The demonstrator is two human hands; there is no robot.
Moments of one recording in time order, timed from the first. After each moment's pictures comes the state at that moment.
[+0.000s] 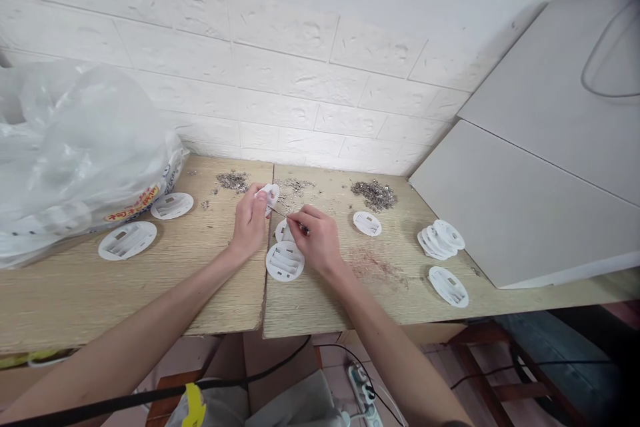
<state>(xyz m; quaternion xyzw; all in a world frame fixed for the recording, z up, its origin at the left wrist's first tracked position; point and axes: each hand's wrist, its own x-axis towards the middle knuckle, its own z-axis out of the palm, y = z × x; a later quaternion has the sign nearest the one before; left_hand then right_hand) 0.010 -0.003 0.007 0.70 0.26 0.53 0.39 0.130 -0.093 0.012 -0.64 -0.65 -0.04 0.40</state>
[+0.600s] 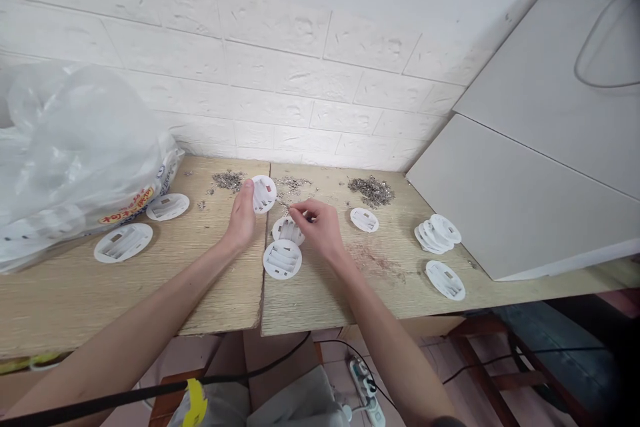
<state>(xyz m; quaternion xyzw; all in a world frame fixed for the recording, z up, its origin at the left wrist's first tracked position) 0.017 0.017 -0.002 0.58 0.33 0.53 0.53 0.143 -0.088 0.018 -0.65 -0.56 0.13 0.50</state>
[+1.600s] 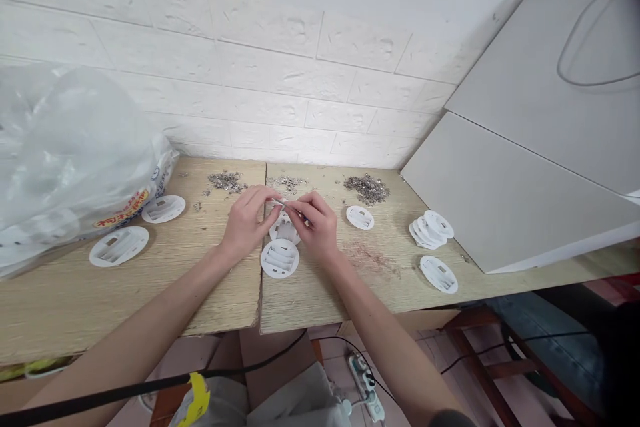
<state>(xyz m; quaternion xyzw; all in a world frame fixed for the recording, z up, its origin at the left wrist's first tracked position) 0.005 0.001 0.014 0.85 0.17 0.47 0.15 0.142 -0.086 0.009 -0.53 -0.63 -0.07 0.56</state>
